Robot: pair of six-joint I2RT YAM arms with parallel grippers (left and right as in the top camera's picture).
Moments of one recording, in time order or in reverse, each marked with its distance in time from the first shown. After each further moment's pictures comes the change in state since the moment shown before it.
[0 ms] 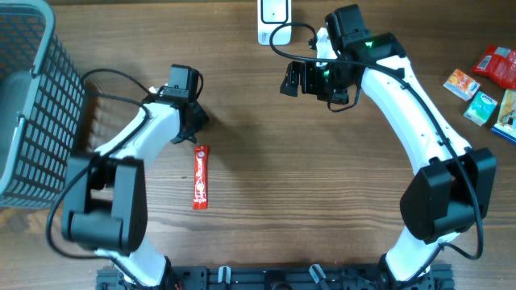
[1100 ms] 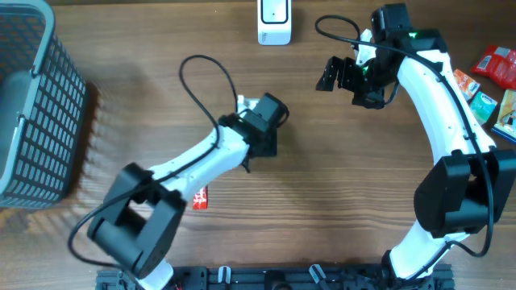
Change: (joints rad) left arm -0.463 -0.043 0.044 -0.084 -0.099 0.138; right arm -0.189 0.000 0.000 -0.130 -0.029 -0.026
